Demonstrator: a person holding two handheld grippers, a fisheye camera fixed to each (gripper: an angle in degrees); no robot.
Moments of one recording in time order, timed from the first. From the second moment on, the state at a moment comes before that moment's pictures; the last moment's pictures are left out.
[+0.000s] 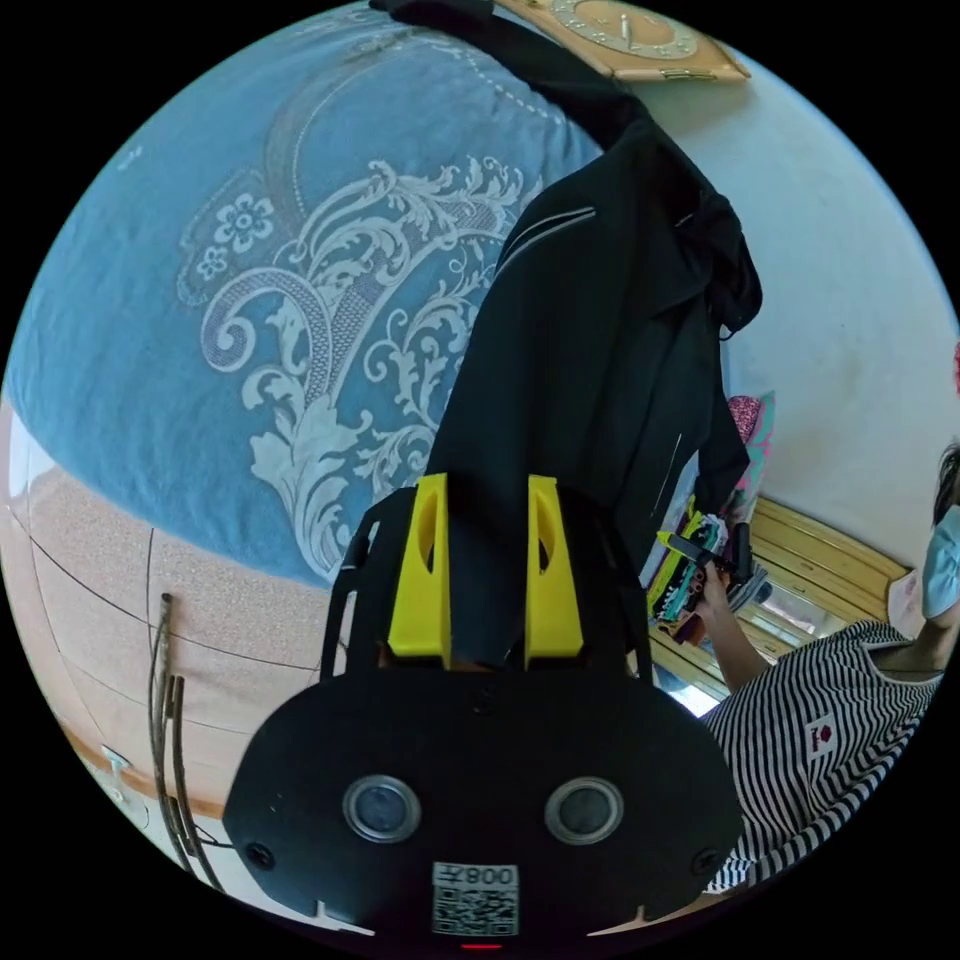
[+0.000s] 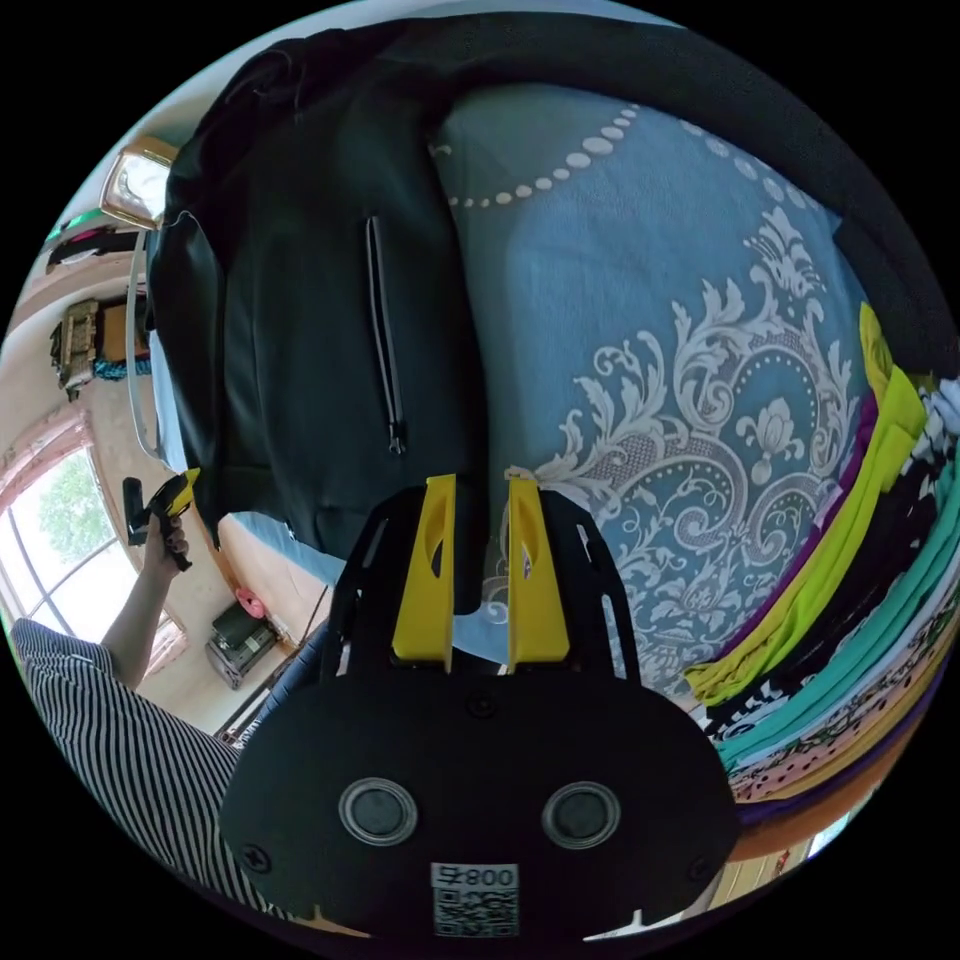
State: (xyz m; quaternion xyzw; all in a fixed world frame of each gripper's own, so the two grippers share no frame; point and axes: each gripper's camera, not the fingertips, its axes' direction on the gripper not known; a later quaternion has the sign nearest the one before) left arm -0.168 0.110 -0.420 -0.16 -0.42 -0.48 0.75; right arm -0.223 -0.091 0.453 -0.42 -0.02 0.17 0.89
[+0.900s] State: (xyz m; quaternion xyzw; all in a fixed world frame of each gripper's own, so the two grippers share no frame) left arm -0.044 -0.025 -0.343 -0.12 -0.49 -0.53 0.68; right arm -0.132 -0.046 0.330 -0.43 -0.15 0.28 0.85
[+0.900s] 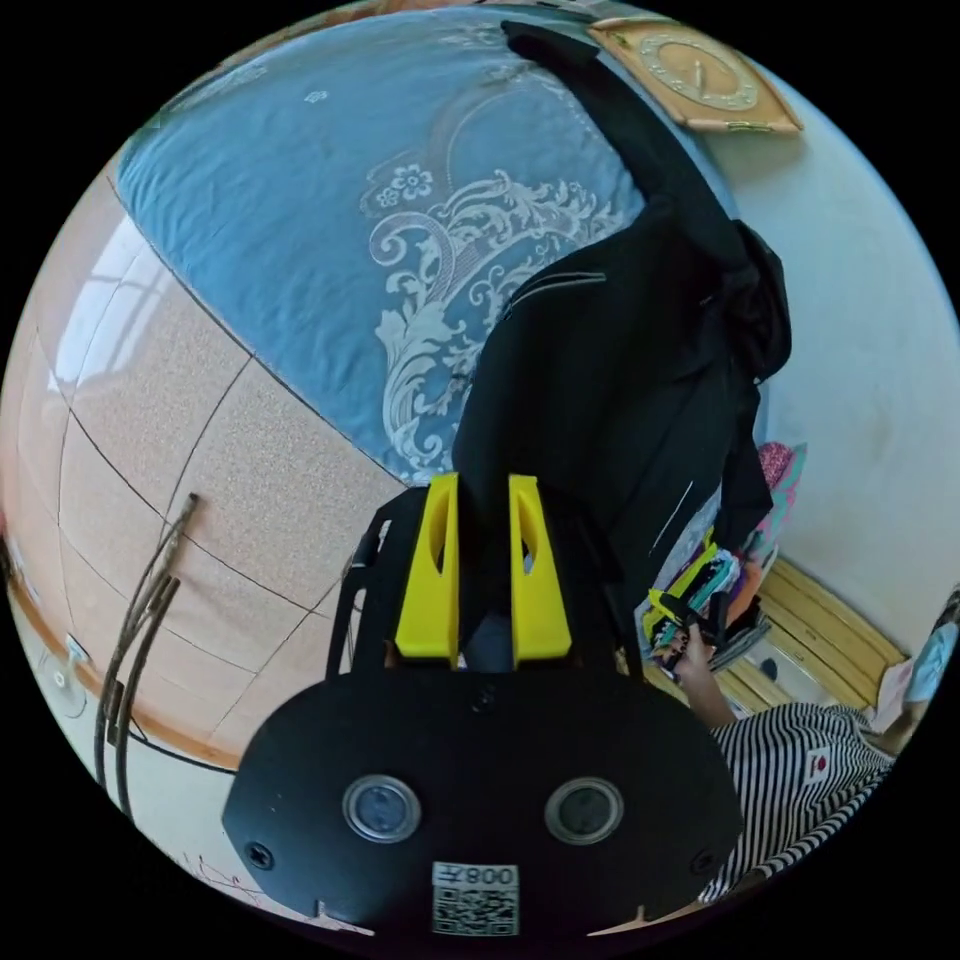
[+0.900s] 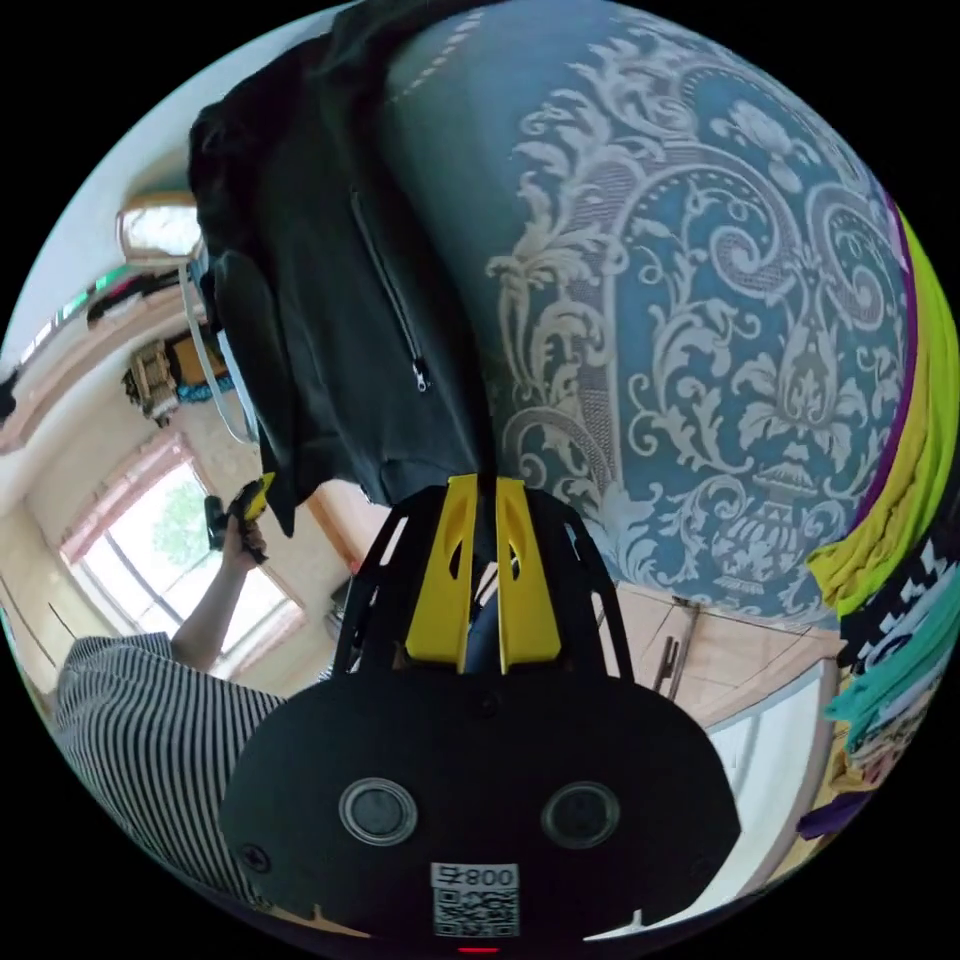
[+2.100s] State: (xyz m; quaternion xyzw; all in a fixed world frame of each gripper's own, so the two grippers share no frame) left arm -0.180 -0.611 -0.085 -0.06 -0.39 -0.15 0.91; right arm -0.174 -0.644 0.297 -0.09 0.02 -0.12 0.99
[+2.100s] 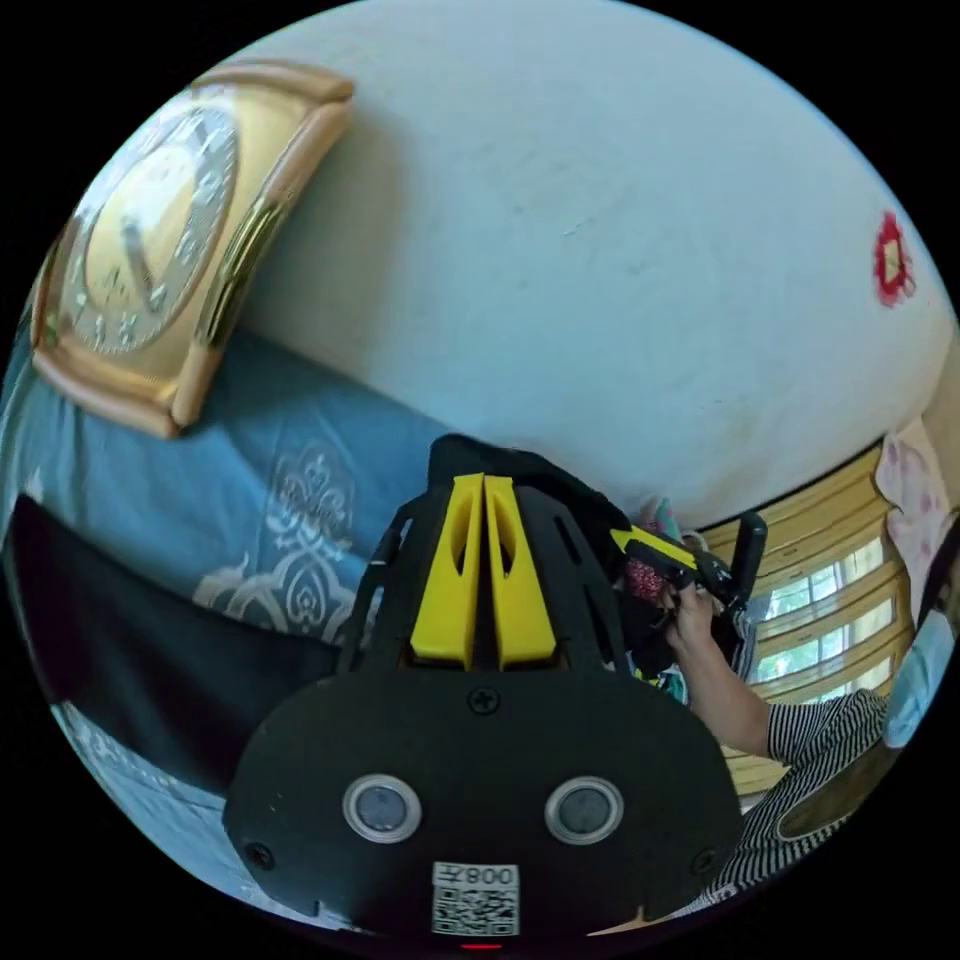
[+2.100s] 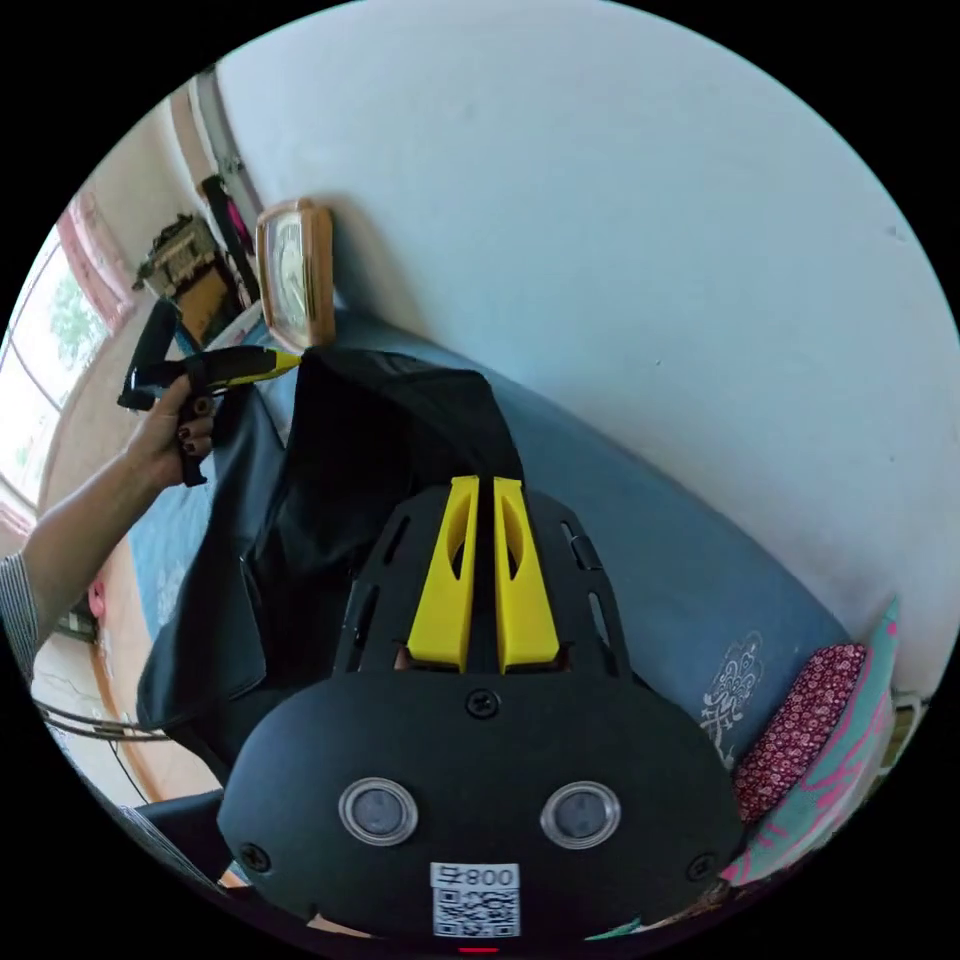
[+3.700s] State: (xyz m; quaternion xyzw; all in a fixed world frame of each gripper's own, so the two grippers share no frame) left arm -0.147 -0.630 0.081 -0.22 -0.58 -0.12 0.78; right arm -0.026 -0.796 0.231 -0.13 0.11 -0.06 0.98
